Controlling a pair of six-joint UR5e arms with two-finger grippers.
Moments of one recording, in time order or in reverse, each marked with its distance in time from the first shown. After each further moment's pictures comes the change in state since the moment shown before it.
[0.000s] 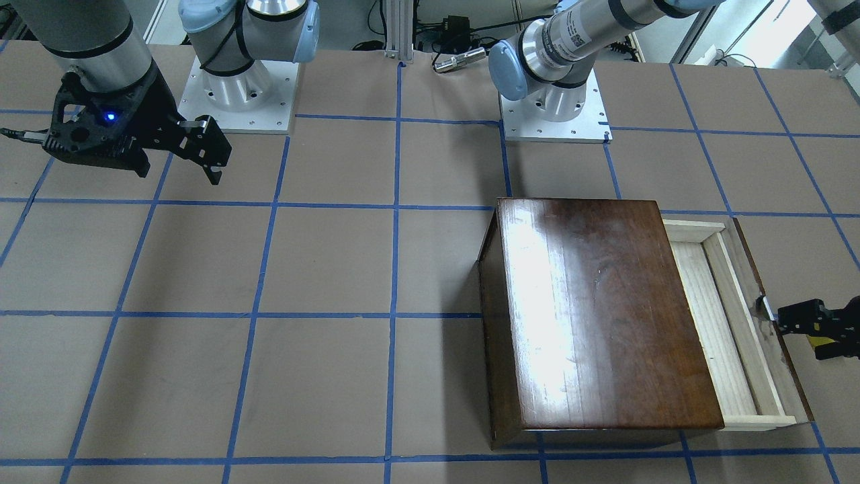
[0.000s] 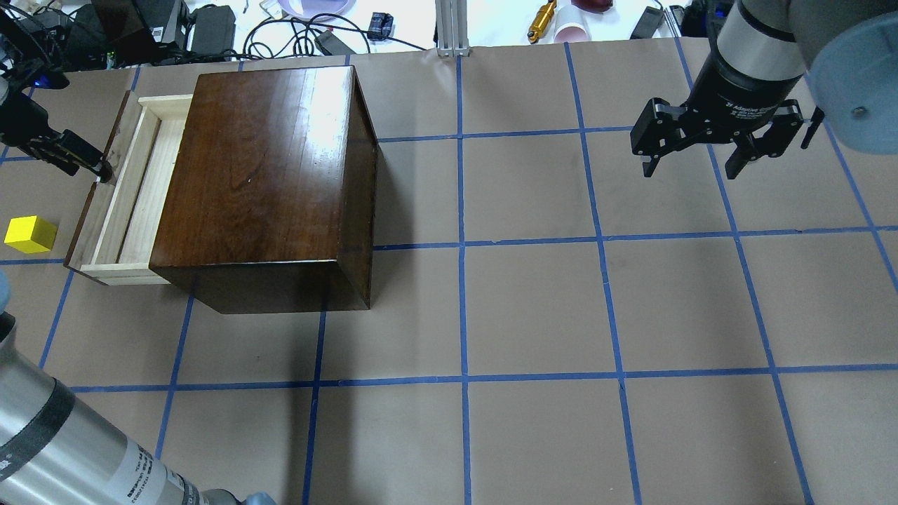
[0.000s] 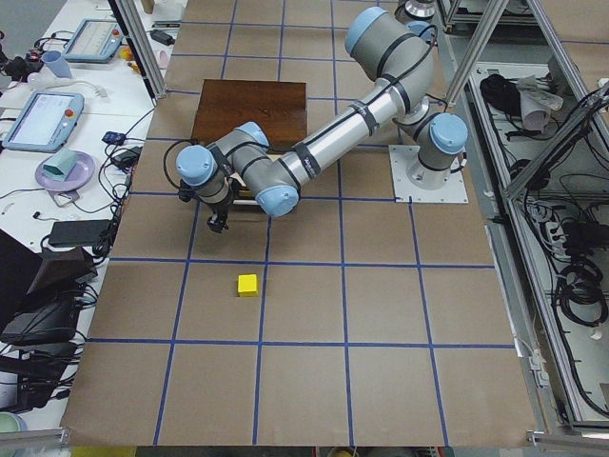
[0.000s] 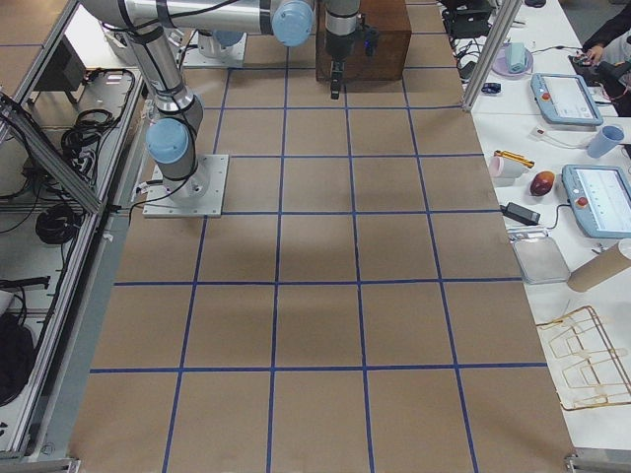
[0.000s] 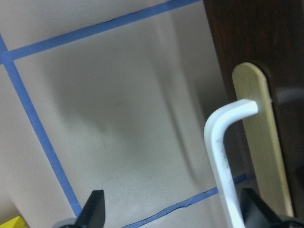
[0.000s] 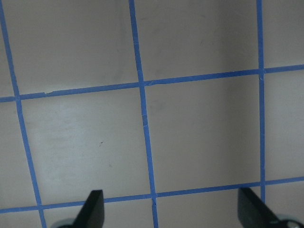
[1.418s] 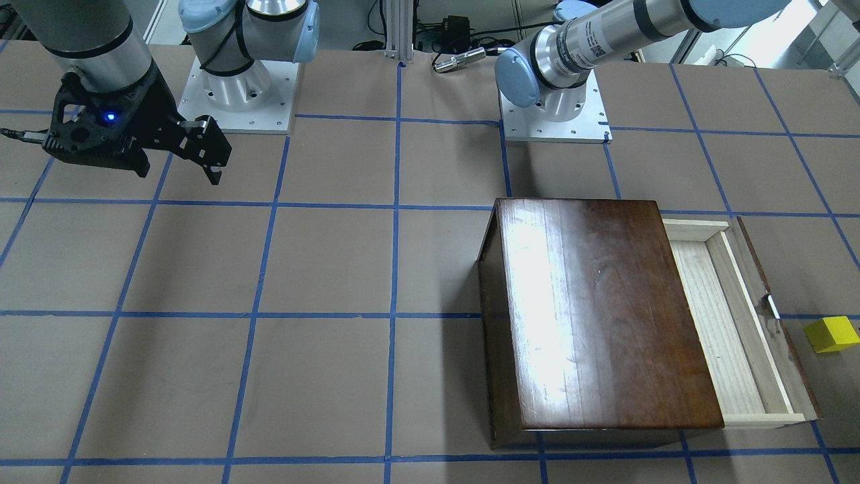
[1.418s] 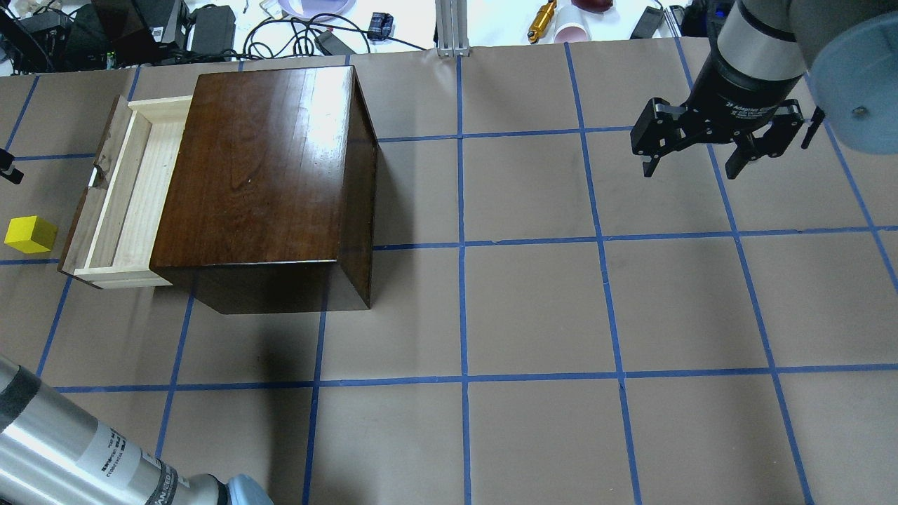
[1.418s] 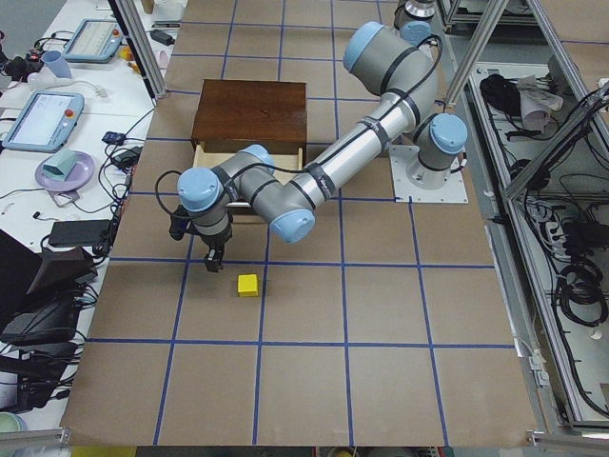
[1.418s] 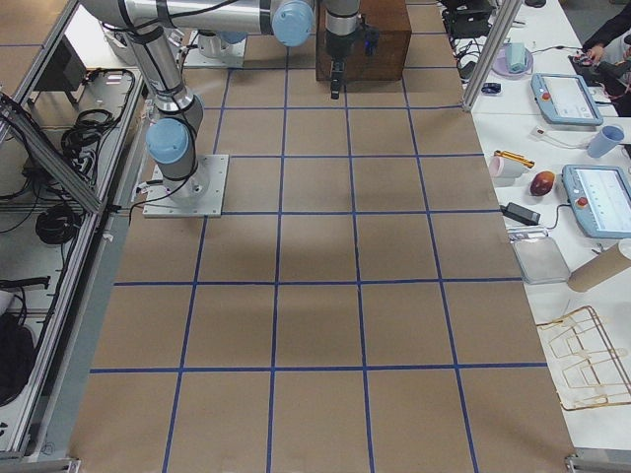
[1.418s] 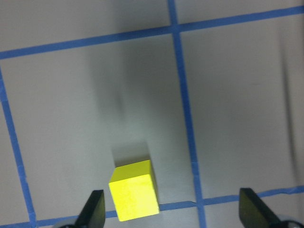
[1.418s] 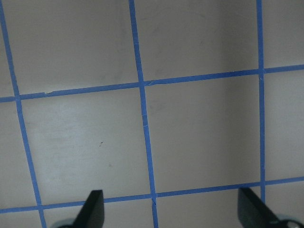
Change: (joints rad) left arm 0.147 -0.080 0.099 0.150 0.089 -0.148; right arm 0.000 0.000 0.000 0.000 0.000 0.000
